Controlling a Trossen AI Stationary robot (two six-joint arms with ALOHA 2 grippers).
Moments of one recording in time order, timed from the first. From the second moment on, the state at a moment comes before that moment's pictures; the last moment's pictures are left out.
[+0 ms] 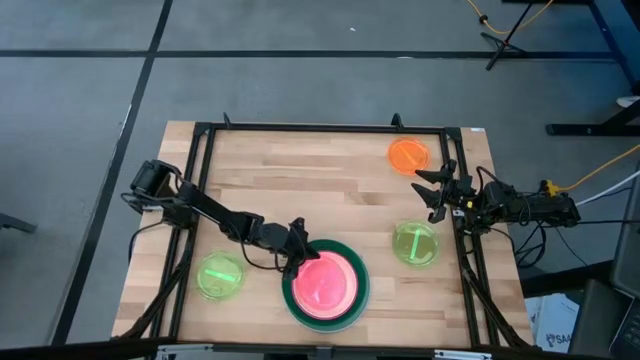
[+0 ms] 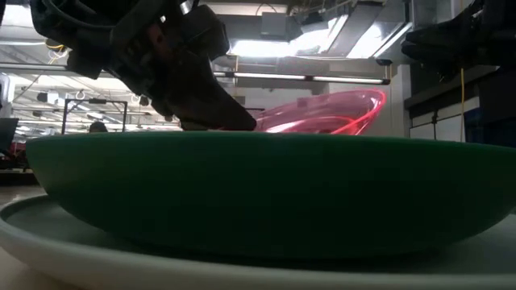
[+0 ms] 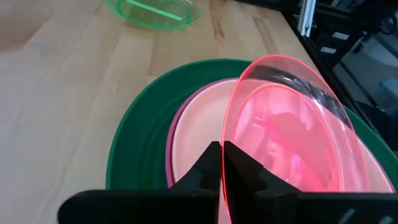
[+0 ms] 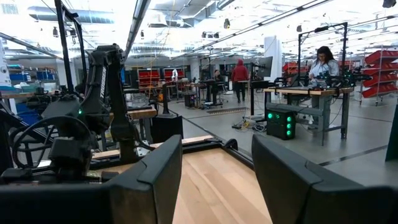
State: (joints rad) left arm -0.28 1.73 0.69 0.57 -0.10 -0.33; right arm 0.09 0.06 0.11 0.18 0.39 -0.03
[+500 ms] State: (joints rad) left arm -0.27 1.73 0.69 0.55 -0.13 -0.35; right arm 0.09 0.06 0.11 0.18 0.39 -0.03
